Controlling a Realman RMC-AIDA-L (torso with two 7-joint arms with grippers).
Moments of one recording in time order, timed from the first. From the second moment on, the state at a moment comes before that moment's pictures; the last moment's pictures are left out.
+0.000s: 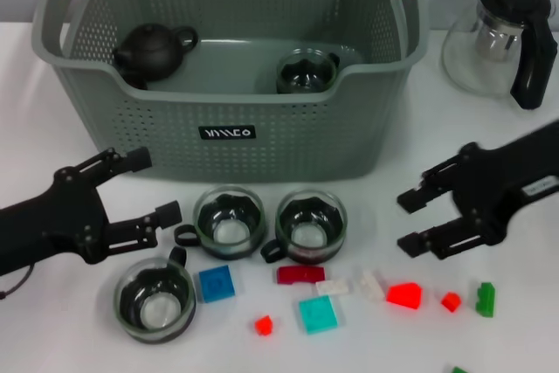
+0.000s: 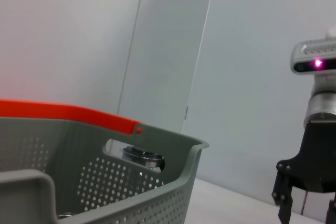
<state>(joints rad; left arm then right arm) -0.38 -2.08 0.17 0.56 2.18 1.88 -1.07 0.69 2.08 -0.98 -1.16 -2.31 -1.89 1.86</state>
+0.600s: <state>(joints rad) -0.38 -2.09 0.16 0.56 2.16 1.88 -1.07 0.99 2.12 -1.57 -1.07 -2.50 -1.64 2.04</state>
